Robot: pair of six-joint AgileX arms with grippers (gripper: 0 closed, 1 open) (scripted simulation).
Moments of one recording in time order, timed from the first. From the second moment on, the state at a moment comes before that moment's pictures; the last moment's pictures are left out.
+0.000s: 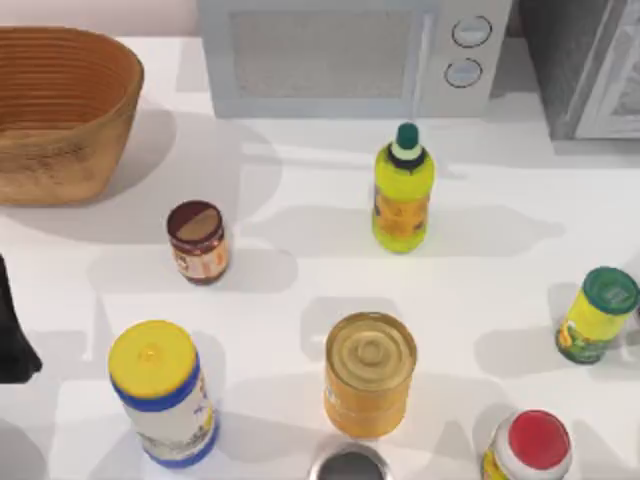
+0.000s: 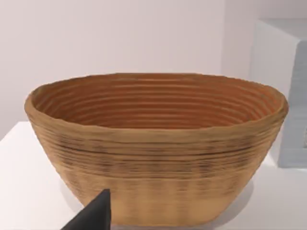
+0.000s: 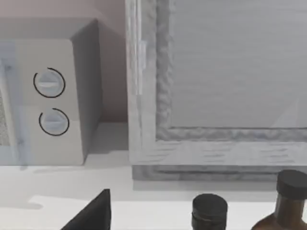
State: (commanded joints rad) left arm 0.00 0.00 0.00 0.00 0.00 0.00; right arm 0.00 0.00 0.00 0.00 0.00 0.00
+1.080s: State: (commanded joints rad) left arm -0.12 1.09 0.31 0.58 0.76 -0.05; right arm 0.00 0.00 0.00 0.00 0.00 0.00
